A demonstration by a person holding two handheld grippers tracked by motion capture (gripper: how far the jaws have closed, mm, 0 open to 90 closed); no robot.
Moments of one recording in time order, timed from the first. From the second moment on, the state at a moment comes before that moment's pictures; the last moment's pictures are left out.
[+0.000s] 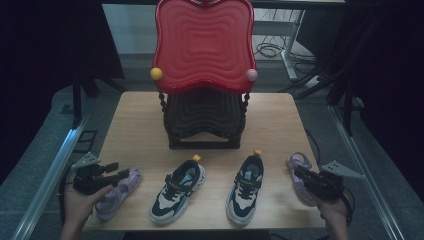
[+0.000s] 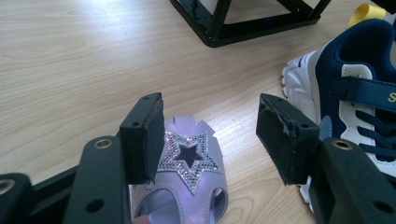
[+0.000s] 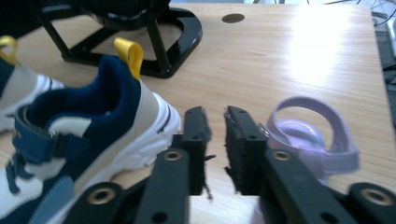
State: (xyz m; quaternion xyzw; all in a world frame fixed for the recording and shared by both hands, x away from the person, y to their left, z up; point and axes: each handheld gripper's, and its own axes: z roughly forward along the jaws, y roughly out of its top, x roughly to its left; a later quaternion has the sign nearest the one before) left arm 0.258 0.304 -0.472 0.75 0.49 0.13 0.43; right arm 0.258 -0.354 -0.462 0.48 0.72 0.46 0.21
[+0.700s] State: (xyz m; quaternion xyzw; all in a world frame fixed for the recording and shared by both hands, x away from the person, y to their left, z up) left arm 0.260 0.305 -0.479 0.75 0.50 0.13 0.42; right arm 0.244 -0.421 -0.480 0.53 0.71 0.40 0.23
